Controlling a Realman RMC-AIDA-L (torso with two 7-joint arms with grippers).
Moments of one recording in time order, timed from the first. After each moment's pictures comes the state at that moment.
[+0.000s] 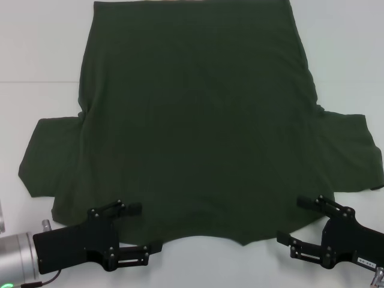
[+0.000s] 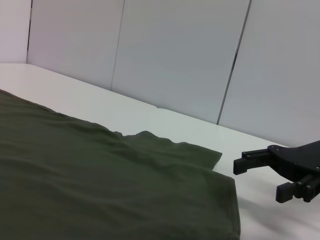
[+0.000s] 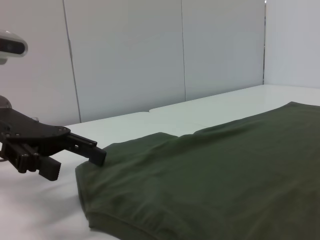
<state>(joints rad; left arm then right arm) -0.37 -2.14 0.63 0.55 2.01 1.55 -1.08 0.36 2.10 -0.45 -0.32 -2.01 -1.48 0.75</state>
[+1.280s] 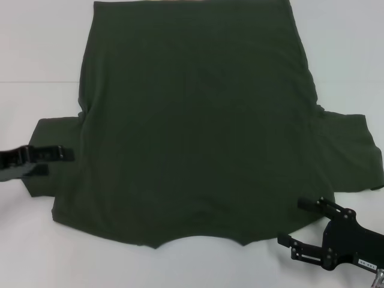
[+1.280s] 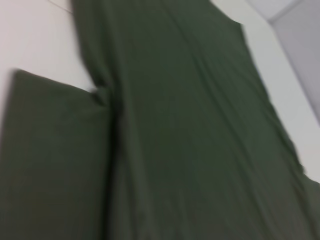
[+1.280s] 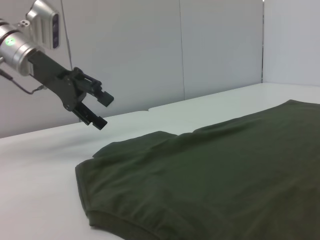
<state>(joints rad) -0.52 -1.96 0.55 0.82 2.29 1.47 -2.41 0.36 2.10 -0.45 -0.32 -2.01 -1.48 0.75</state>
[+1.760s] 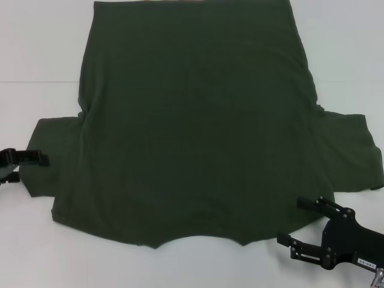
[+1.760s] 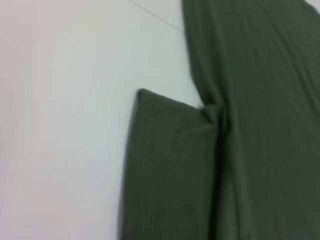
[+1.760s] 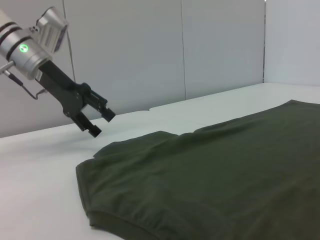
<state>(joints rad) -0.56 -1.94 0.55 0.78 2.48 1.31 -2.53 0.36 2.10 -0.45 -0.32 -2.01 -1.48 0.75</state>
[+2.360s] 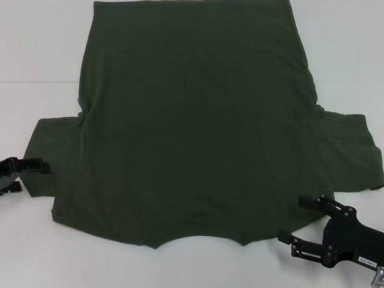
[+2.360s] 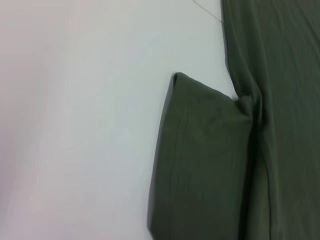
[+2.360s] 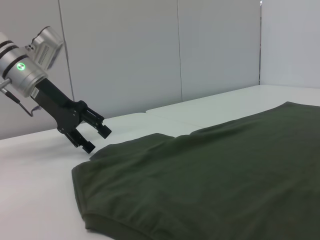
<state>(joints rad) -0.56 -1.94 0.54 0.68 2.47 1.22 -2.53 0.36 2.10 -0.44 -0.32 -2.00 -1.48 0.75</state>
